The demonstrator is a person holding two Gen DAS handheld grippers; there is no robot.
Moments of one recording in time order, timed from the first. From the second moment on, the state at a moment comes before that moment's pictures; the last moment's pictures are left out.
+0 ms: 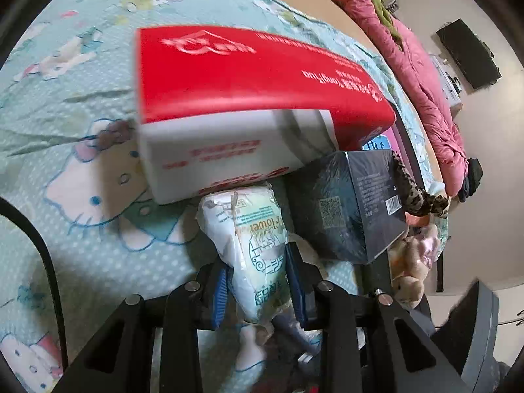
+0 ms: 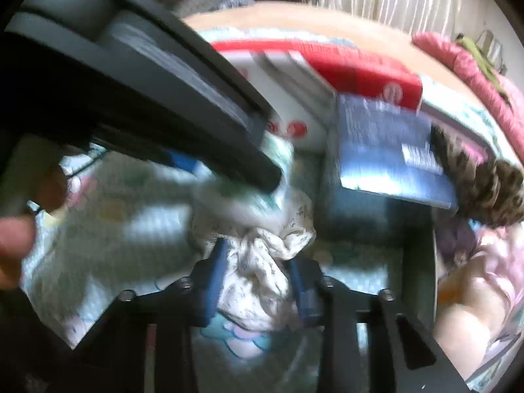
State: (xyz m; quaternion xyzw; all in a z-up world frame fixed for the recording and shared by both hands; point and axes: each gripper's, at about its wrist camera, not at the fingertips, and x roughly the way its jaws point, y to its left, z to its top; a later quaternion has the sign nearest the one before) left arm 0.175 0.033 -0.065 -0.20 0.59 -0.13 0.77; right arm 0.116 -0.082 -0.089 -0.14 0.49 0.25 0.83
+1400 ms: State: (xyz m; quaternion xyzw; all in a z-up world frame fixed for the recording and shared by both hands) left arm 0.113 -0.097 0.090 -0.05 0.47 -0.17 0.87; right arm 0.086 -0.268 0.099 0.00 0.32 0.17 0.93
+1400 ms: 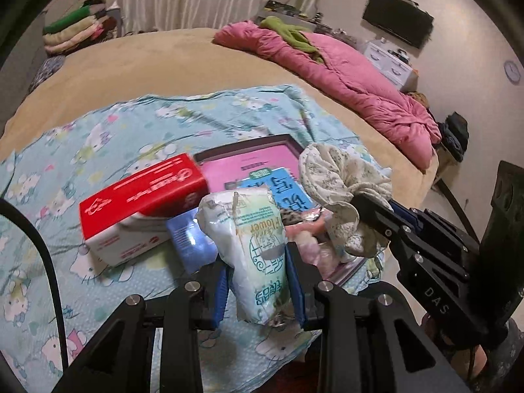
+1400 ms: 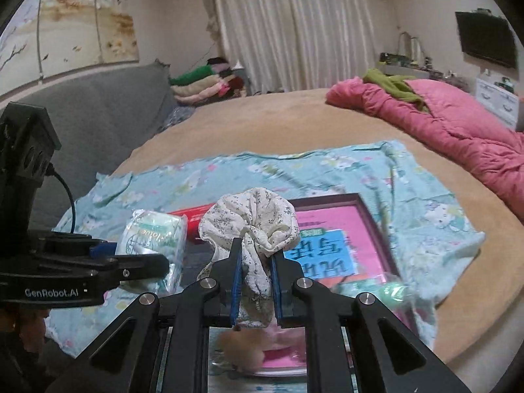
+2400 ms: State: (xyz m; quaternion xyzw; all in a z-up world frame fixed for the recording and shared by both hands) left arm 0.152 -0.161 0.048 0.01 0.51 -0.18 0.84; right arm 0.099 -0.316 0.068 0.05 0.35 0.13 0.92
